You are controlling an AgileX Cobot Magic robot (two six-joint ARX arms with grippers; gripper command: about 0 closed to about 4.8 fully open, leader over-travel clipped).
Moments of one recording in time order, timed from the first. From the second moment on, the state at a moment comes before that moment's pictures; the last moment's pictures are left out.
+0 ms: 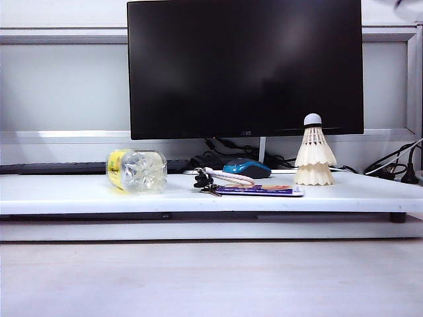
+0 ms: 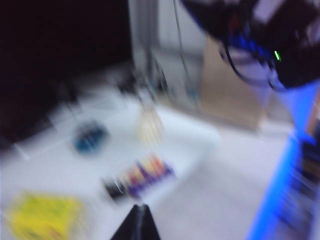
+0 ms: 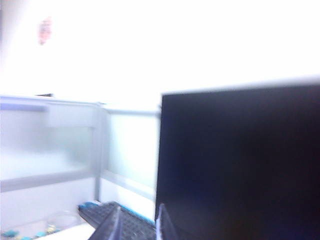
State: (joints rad) left arm -0.29 0.31 0.54 -0.26 0.62 0.05; right arm 0.07 1.28 0.62 1.29 -0.69 0.32
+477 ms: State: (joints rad) left arm -0.29 0.01 0.54 -0.45 0.47 0.02; right arm 0.00 0.74 0.62 0.40 -0.66 0.04
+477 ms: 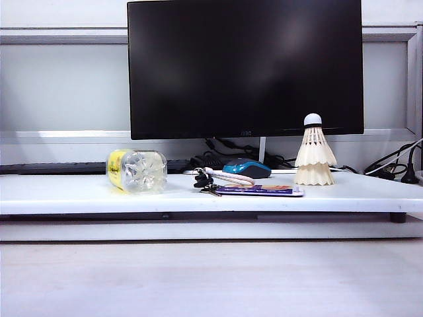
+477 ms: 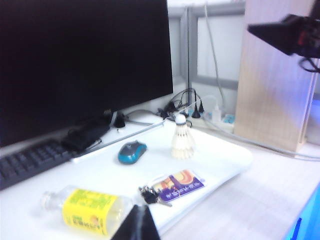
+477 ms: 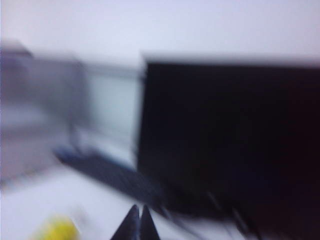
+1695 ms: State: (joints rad) left arm -0.29 0.01 0.23 -0.19 0.34 0.06; right arm 0.00 0.04 0.33 -0.10 -0.52 0.03
